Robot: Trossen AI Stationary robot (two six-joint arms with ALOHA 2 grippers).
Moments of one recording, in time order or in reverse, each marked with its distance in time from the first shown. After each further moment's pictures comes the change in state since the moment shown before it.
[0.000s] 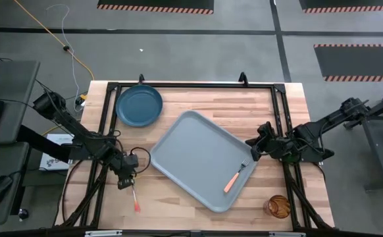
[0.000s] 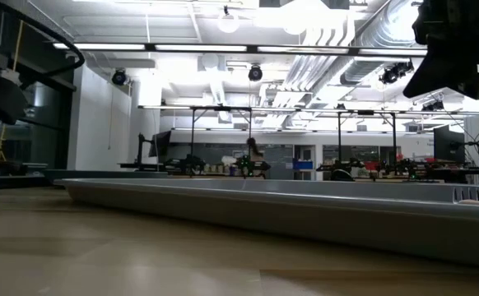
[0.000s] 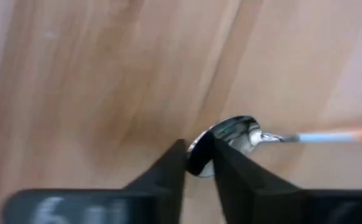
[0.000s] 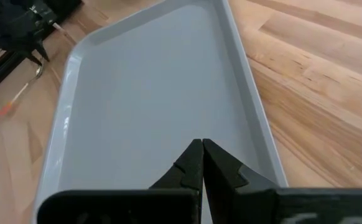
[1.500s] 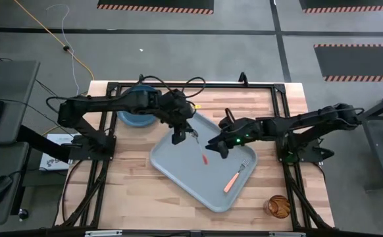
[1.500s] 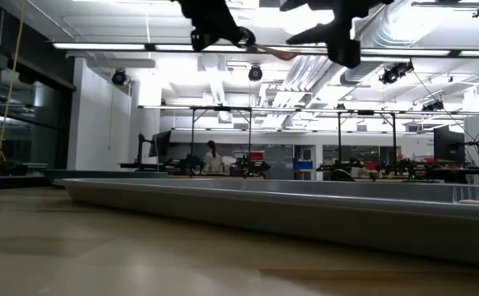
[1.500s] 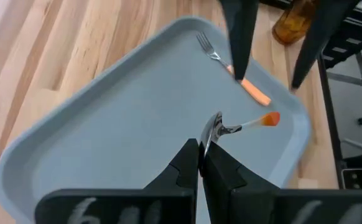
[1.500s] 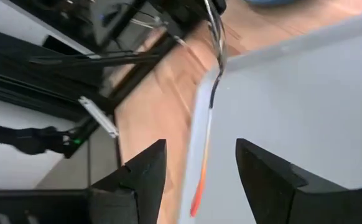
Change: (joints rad) left arm 0.801 0.497 1.130 -0.269 0.131 0.955; right arm -0.343 0.534 0.363 0.536 -0.573 -0.299
